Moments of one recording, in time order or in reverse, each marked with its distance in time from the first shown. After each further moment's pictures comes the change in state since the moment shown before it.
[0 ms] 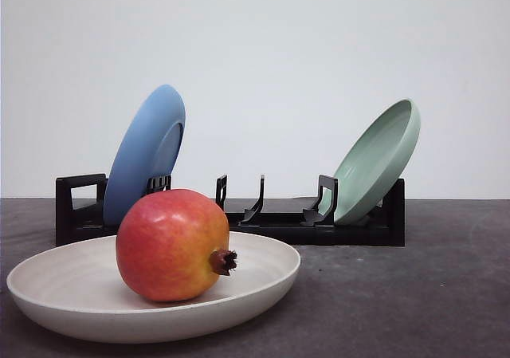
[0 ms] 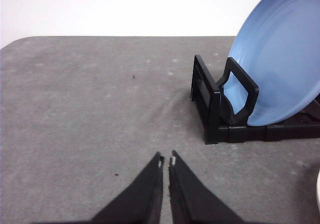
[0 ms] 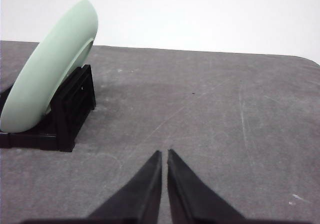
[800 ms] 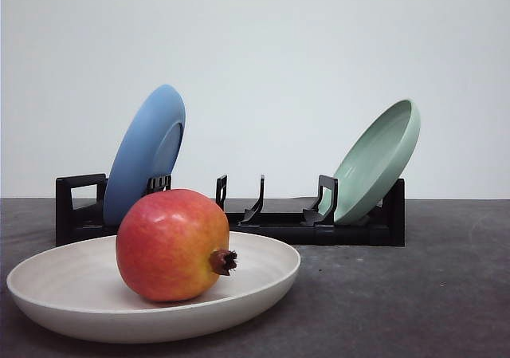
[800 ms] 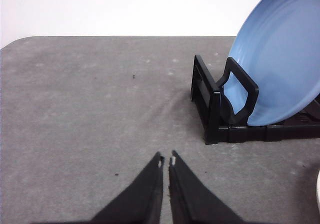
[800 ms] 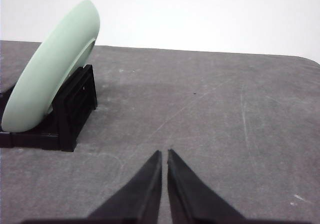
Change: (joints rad) left_arx 0.000 0.000 0.000 0.000 0.000 0.000; right_arx 0.000 0.000 0.000 0.000 0.000 0.000
